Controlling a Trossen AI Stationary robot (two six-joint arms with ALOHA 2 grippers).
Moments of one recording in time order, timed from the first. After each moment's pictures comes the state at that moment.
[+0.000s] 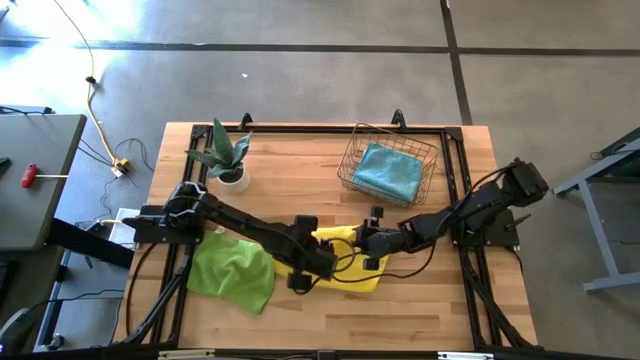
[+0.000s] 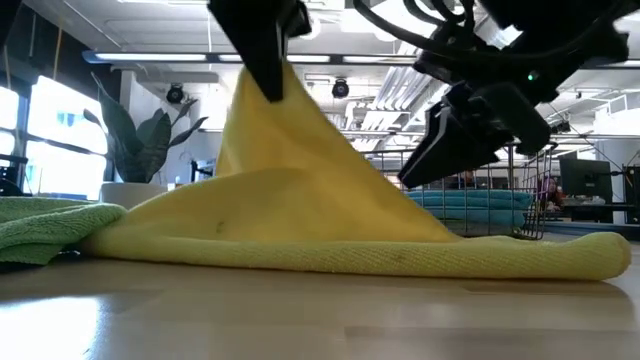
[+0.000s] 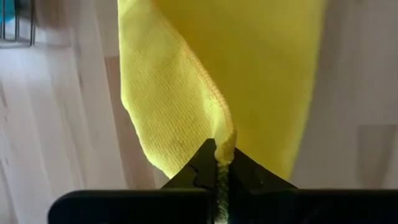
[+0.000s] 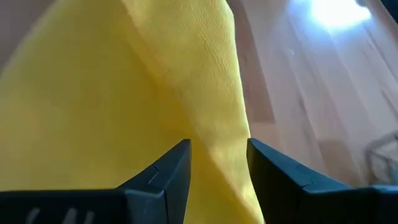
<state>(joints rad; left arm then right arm) -0.24 2.04 1.82 -1.24 -0.28 -0.23 0.34 1.57 0.72 0.02 0.47 0.13</state>
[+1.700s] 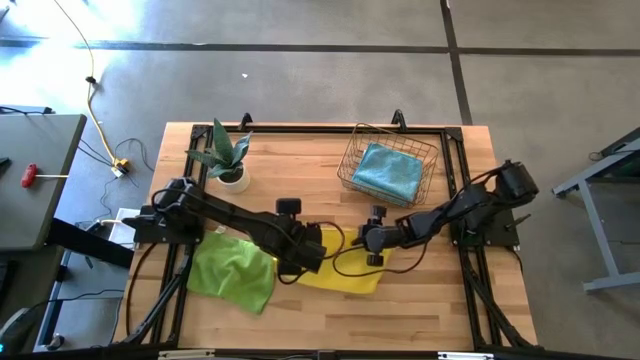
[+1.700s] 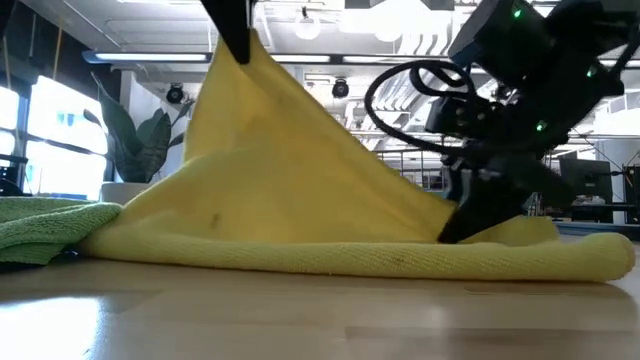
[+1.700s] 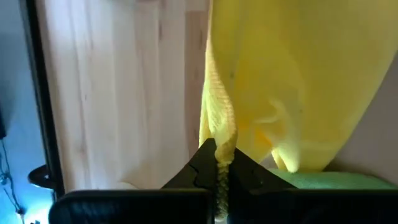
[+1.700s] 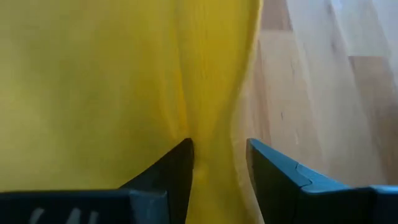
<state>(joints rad) -0.25 1.97 1.90 -1.52 -0.43 -0.37 0.26 1.65 0.64 0.02 0.36 0.17</state>
